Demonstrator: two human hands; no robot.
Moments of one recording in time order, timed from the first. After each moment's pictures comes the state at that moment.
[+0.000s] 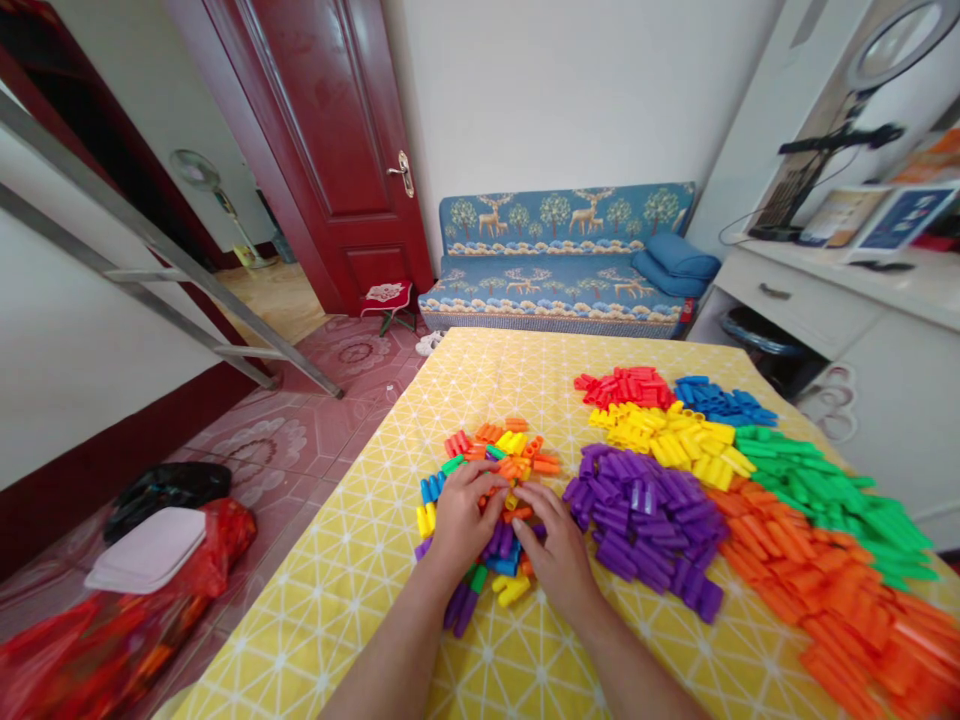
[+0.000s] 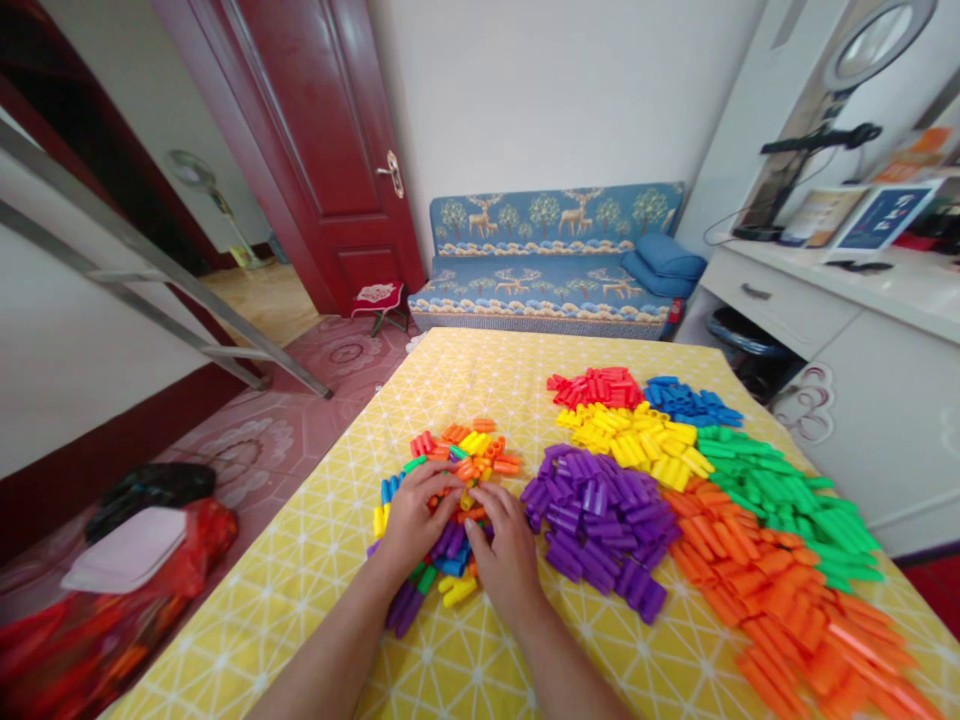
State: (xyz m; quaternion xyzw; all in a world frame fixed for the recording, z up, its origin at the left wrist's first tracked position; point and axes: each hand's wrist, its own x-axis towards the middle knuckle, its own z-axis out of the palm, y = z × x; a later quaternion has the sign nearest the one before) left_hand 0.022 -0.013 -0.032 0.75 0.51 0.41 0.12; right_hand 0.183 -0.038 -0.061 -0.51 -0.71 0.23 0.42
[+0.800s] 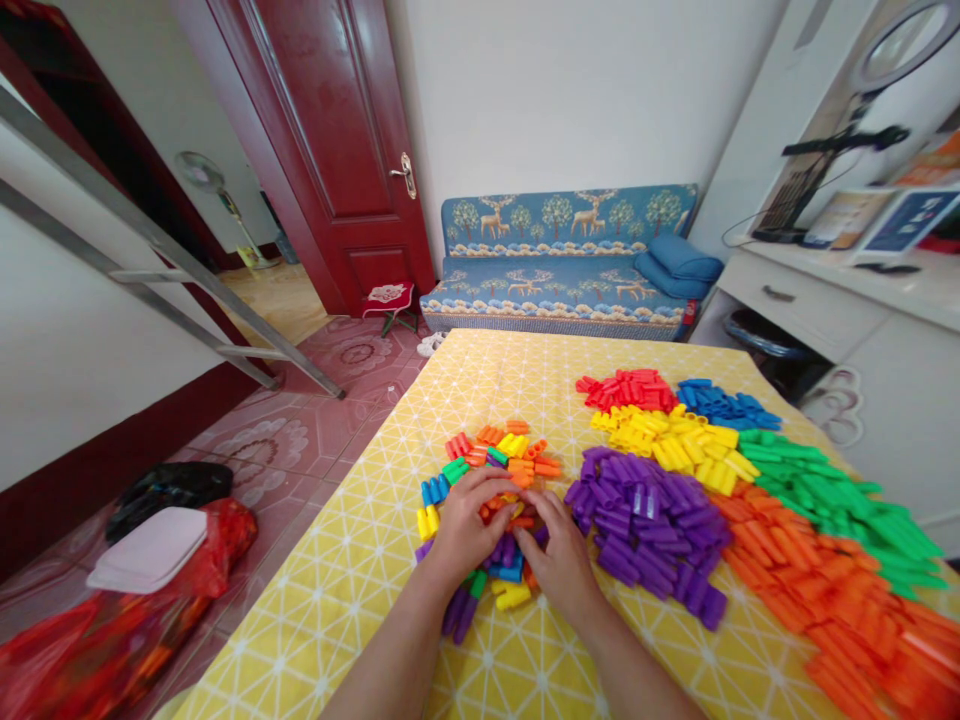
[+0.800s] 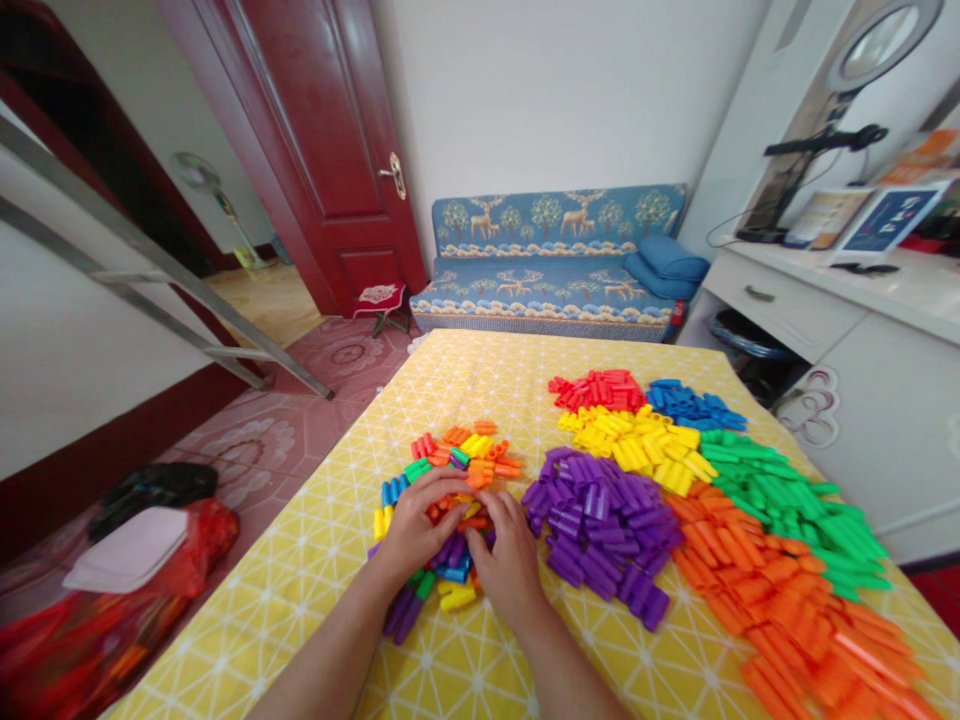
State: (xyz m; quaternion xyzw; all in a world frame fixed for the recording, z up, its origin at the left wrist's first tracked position) left_hand 0.025 -0.017 -0.028 0.75 0.46 0.43 0.18; right_hand 0.183 -0.037 -0.064 -0.53 -0.70 0.24 0.42
